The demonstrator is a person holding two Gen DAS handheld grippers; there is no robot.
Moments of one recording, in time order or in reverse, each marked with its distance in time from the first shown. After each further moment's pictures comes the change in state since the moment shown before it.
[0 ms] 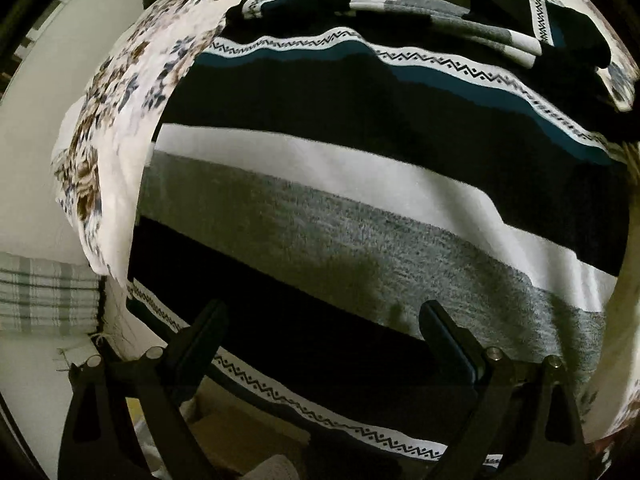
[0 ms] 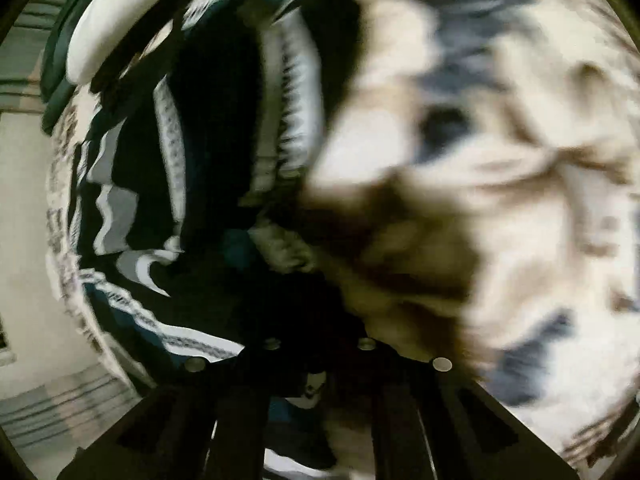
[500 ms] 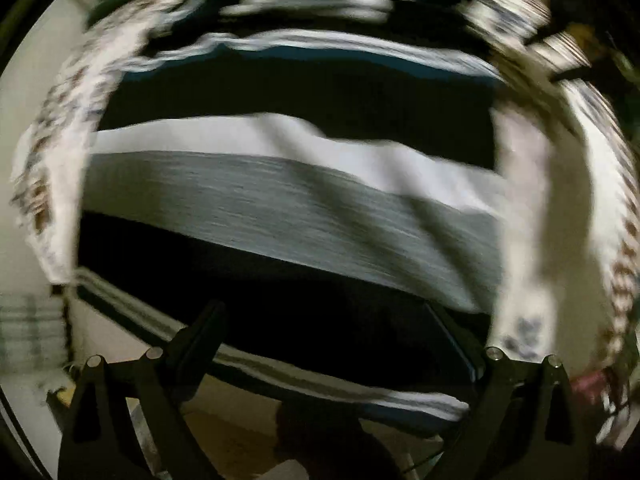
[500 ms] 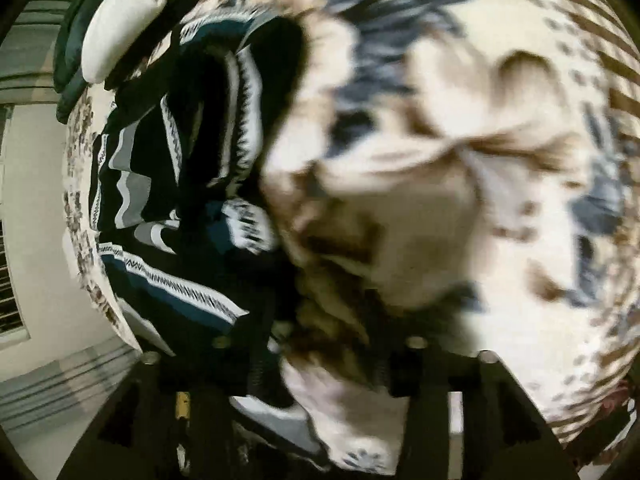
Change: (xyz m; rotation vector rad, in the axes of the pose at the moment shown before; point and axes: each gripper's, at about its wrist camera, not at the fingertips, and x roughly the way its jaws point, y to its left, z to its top) left arm -0.035 -0.080 -0.062 0.172 -0.011 -0.210; right arm -0.046 -0.050 0.001 -0.033 0.099 0.080
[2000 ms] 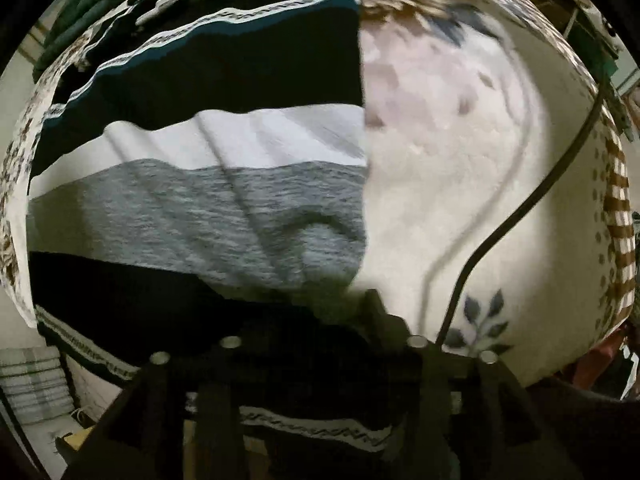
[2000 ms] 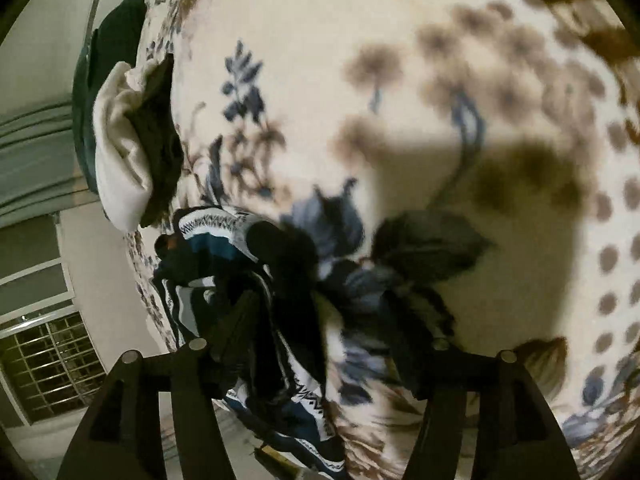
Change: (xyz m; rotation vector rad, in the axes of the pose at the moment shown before) left arm 0.053 -0.057 -0.001 0.181 -0.038 -0.019; right arm -0.006 -0.060 0.159 0.229 -0.060 0.318
